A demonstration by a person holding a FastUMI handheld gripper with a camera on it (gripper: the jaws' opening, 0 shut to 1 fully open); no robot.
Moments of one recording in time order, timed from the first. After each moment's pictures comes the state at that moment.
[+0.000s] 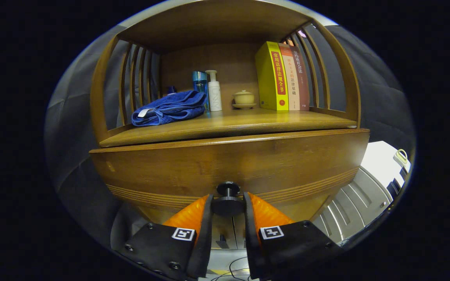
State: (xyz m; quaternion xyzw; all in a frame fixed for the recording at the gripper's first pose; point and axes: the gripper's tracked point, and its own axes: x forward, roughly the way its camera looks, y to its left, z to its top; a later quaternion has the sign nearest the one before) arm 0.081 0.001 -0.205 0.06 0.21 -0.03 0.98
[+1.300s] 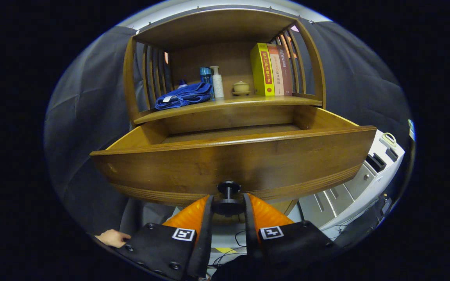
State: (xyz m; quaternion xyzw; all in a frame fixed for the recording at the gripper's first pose) arm -0.065 0.013 -0.205 0.07 0.26 -0.02 0.96
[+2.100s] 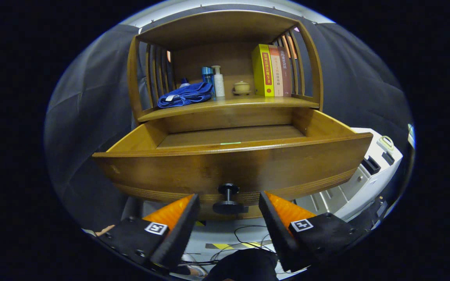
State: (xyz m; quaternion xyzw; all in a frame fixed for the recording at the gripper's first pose) arm -0.081 0.010 -0.186 0.05 0.27 -0.01 0.96
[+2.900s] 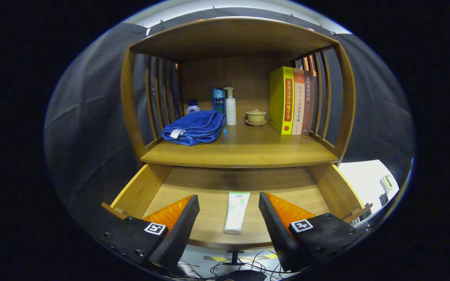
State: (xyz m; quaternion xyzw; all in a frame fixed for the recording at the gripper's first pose) arm 0.036 0.007 -0.095 0.03 0.26 0.01 0.96
